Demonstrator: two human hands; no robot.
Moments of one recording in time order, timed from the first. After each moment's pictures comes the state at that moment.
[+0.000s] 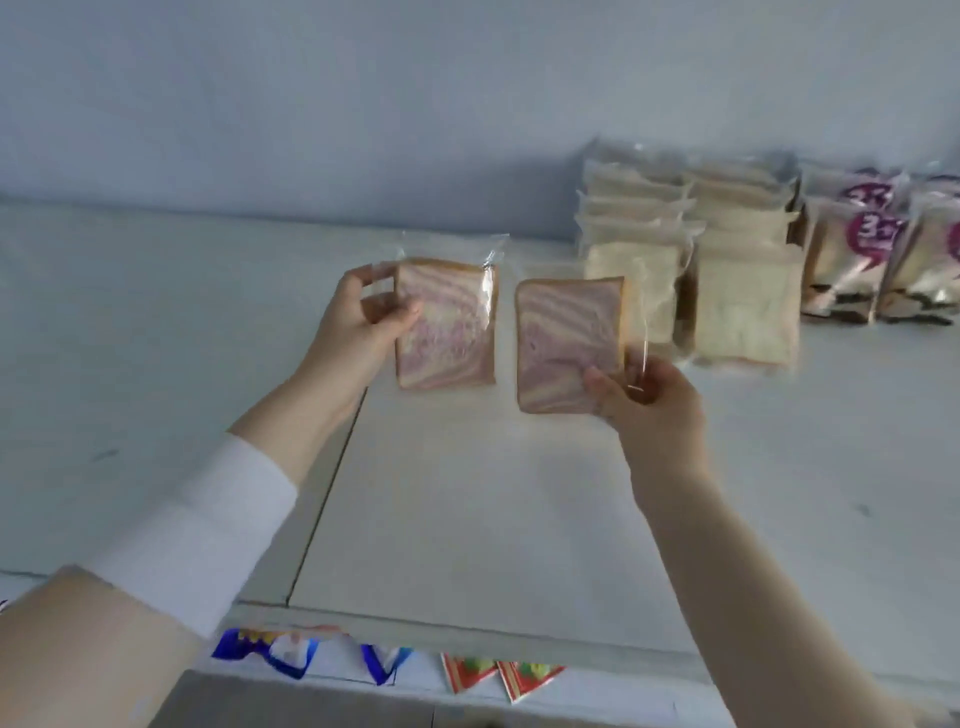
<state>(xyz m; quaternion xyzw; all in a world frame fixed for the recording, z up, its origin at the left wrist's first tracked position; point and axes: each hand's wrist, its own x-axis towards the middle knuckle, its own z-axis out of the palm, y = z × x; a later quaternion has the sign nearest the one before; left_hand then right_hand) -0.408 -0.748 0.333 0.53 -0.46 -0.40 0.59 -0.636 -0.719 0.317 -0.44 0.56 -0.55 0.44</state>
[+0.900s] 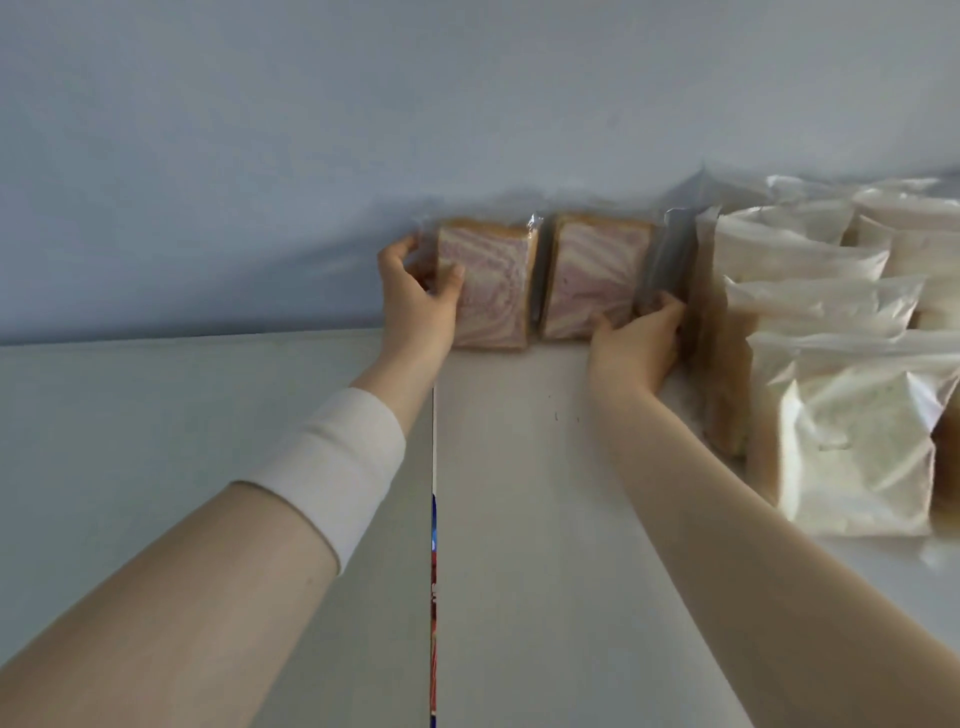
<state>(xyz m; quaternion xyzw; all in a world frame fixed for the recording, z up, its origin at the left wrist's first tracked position) -0.368 -1.033 0.297 0.55 -0.46 -0.35 0.60 -0.522 -1.014 0.285 -0.35 0.75 -0.52 0.22</state>
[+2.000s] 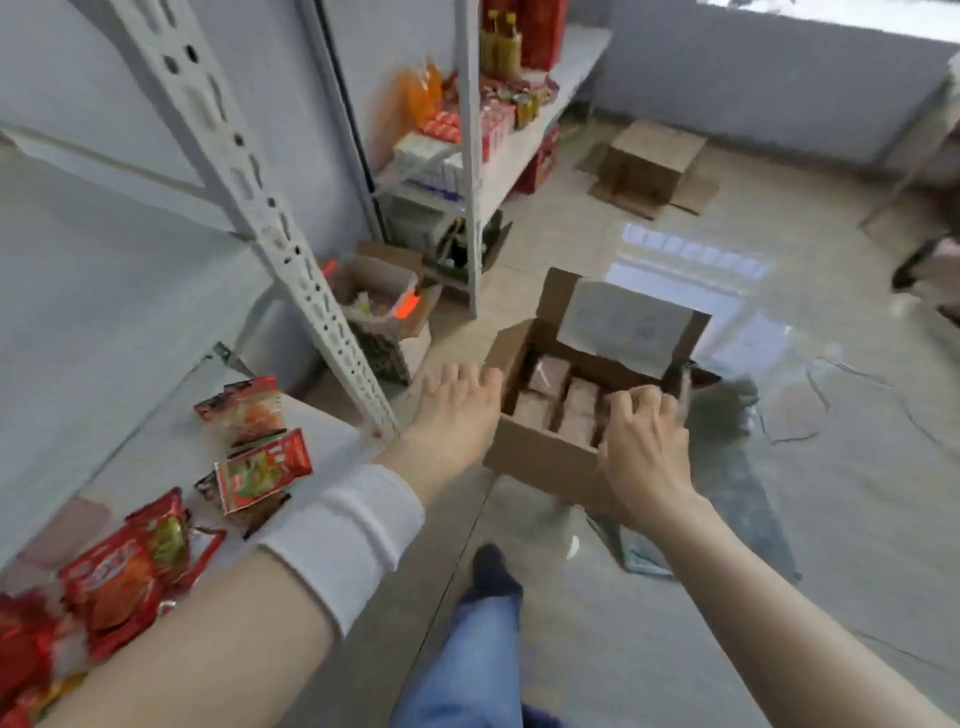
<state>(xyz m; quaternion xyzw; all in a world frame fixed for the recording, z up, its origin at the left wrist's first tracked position) -1.017 -0.416 0.211 0.10 -0.98 0.02 -0.14 -1.068 -0.247 0.193 -0.17 0.98 -0.03 0.10</state>
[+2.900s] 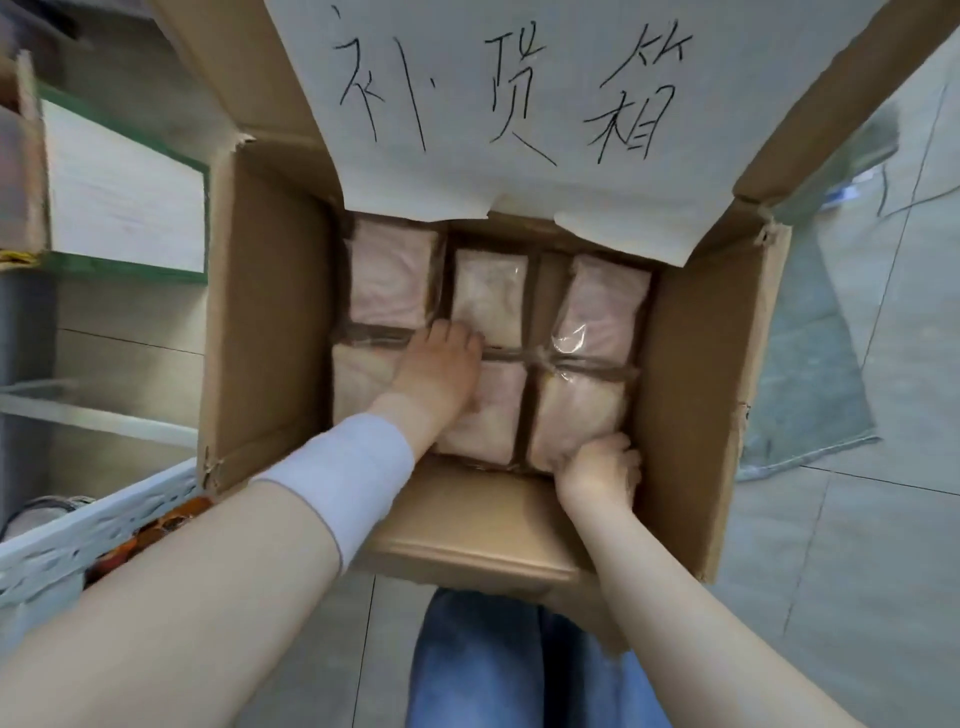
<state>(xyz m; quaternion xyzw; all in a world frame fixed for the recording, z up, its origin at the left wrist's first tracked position) -1.360 -0.349 -0.298 -0.08 -0.91 0.04 -0.41 -1.311 -0.194 -0.297 0.34 0.81 -0.14 0.46</state>
